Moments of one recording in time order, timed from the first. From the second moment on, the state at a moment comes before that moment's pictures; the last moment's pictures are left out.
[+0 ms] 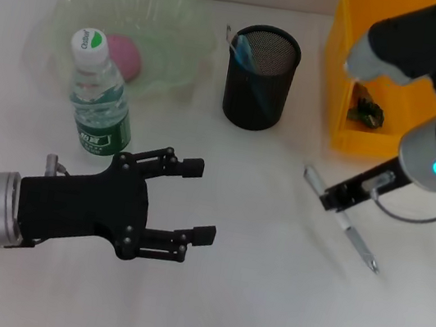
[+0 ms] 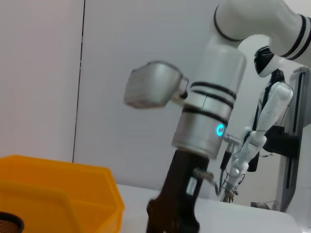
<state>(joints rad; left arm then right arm) -0.32 -2.07 1.20 0.56 1.47 1.62 -0.99 0.57 2.08 -1.60 -1.42 -2.62 -1.49 2.93</state>
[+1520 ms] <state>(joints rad) -0.33 -2.07 1.21 0.56 1.47 1.62 -0.99 0.68 2.08 -1.34 -0.41 -0.75 -0.96 0.90</state>
